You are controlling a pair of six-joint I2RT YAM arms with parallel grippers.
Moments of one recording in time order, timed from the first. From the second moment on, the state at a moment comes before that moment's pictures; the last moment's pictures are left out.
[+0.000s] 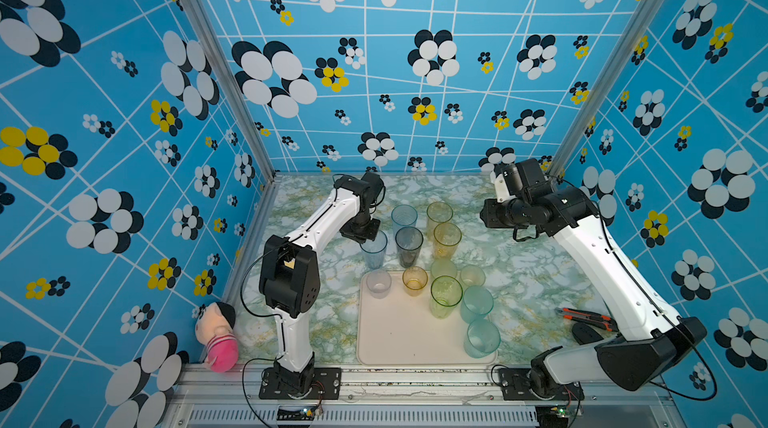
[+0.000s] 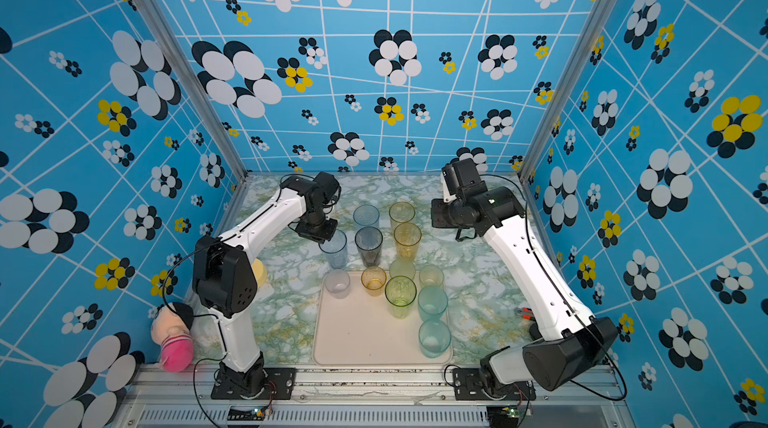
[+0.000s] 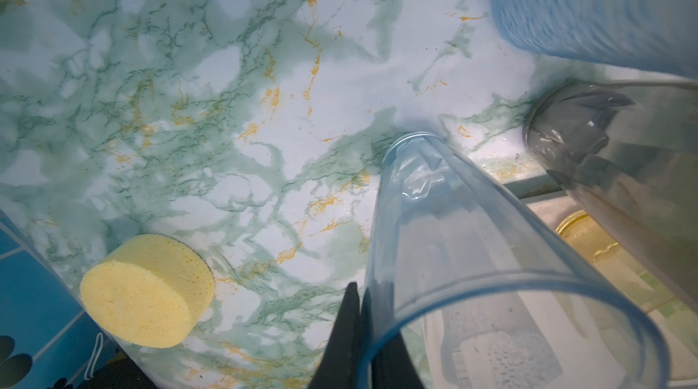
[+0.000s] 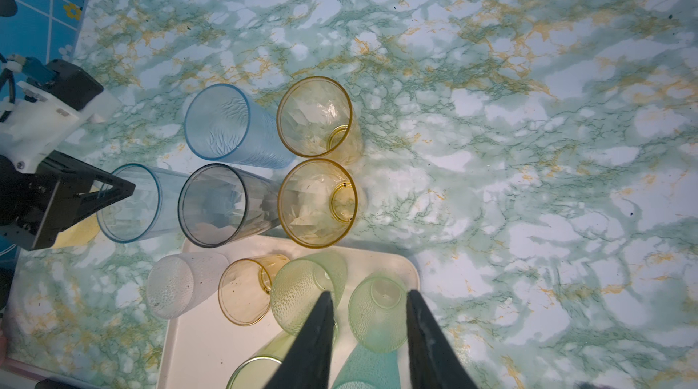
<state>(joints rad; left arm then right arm) -0.40 1.92 1.74 -1.29 -0.06 -0.14 0.41 1.43 1.64 -1.13 0.07 0.30</state>
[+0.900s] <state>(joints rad) -0.91 1.52 1.75 -1.60 -0.23 -0.35 0.40 1.41 1.62 -1.12 0.07 0.30</state>
